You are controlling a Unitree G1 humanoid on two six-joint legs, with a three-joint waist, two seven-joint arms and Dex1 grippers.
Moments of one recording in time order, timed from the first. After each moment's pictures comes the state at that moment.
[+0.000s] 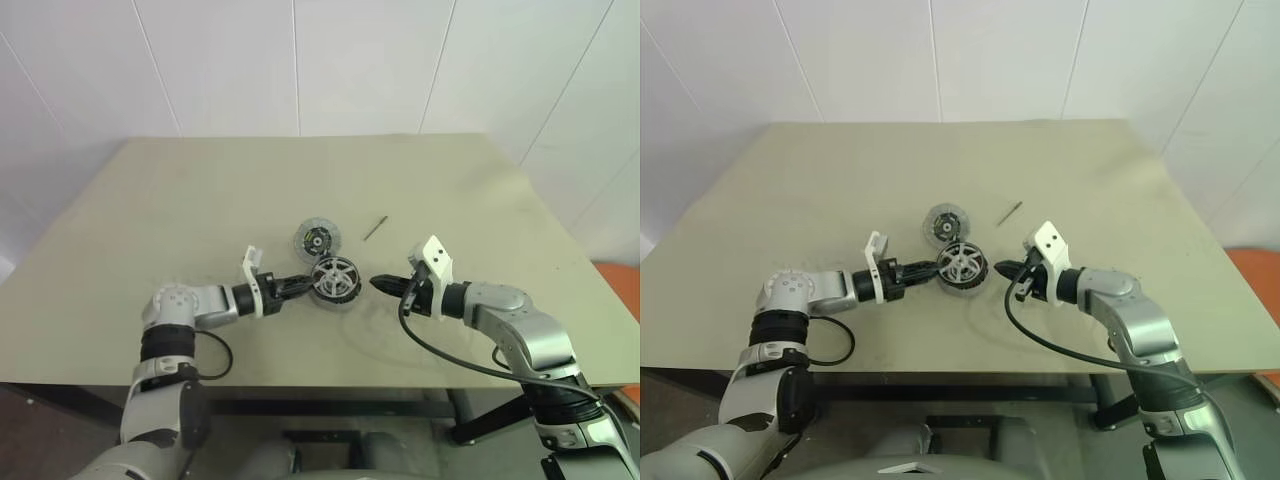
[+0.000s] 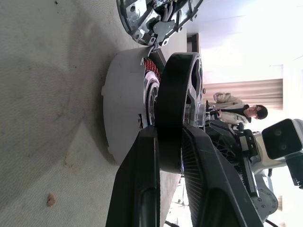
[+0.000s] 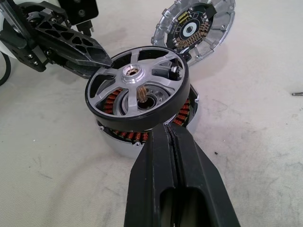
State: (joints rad) left arm -0.60 0.20 0.38 0.55 -0.89 1.36 -0.46; right arm -0.28 -0.56 0.09 -0.12 0.38 0.60 0.81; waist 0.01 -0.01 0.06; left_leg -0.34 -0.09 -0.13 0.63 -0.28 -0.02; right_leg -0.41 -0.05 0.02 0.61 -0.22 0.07
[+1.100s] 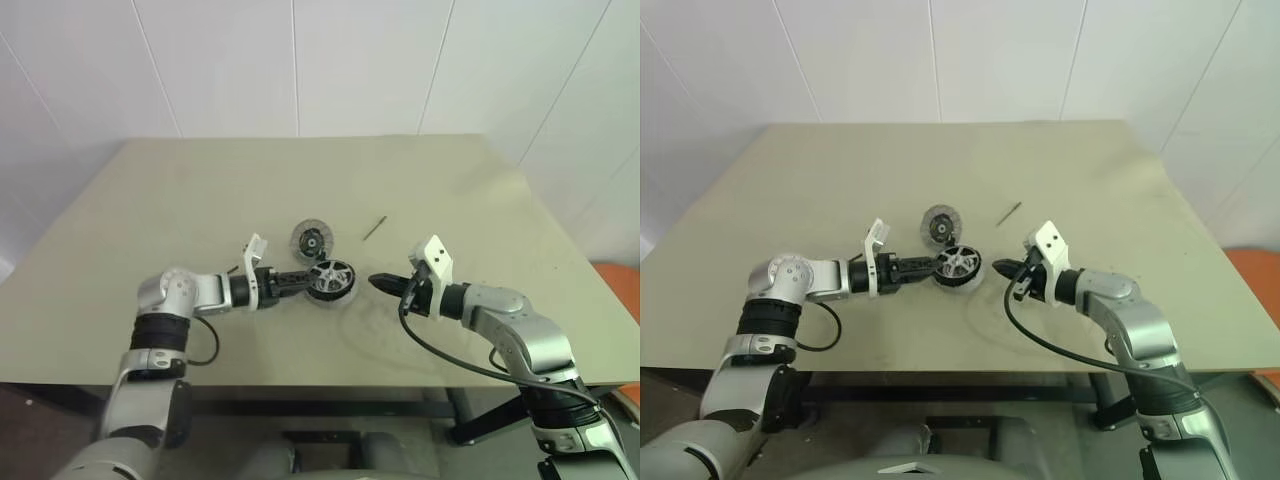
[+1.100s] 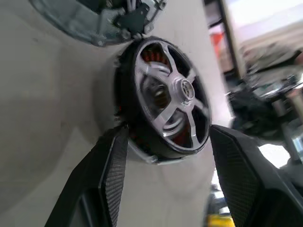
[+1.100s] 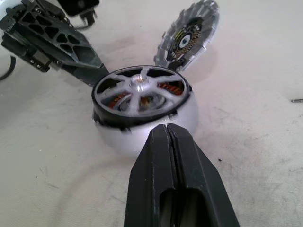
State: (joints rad) left arm -0.65 0.40 0.03 0.41 -0.71 1.23 -0.74; right arm -0.27 -0.54 0.07 -0.14 0.40 0.60 0.79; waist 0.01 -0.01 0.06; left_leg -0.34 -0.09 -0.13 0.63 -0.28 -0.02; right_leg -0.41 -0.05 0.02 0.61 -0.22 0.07
